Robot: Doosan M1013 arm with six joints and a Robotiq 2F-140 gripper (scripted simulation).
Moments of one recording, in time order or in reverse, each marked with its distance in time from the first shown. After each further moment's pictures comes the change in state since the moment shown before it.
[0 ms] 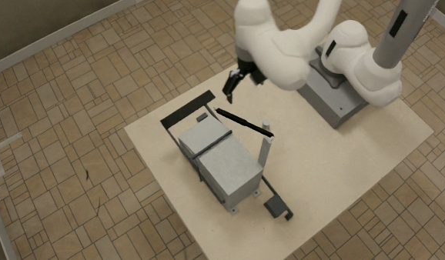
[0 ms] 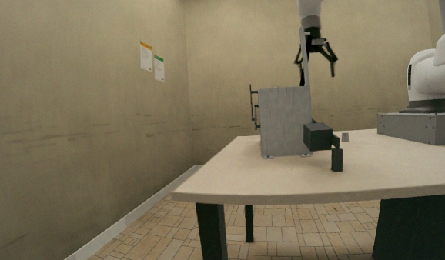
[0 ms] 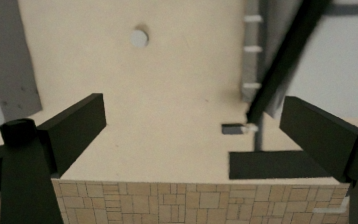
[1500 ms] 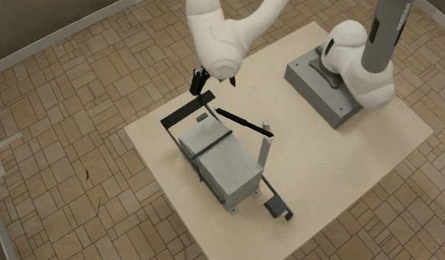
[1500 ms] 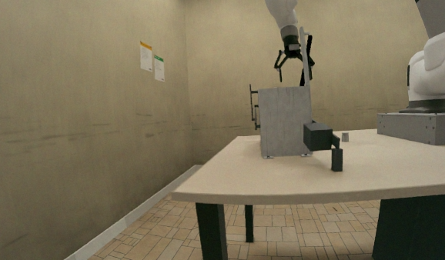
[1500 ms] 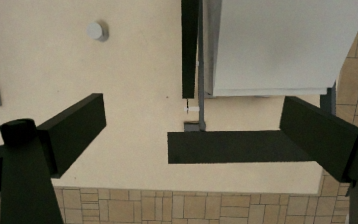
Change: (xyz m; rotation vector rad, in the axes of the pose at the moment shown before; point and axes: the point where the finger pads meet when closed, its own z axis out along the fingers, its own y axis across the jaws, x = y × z) arm -0.056 0.096 -0.002 0.002 0.155 -0.010
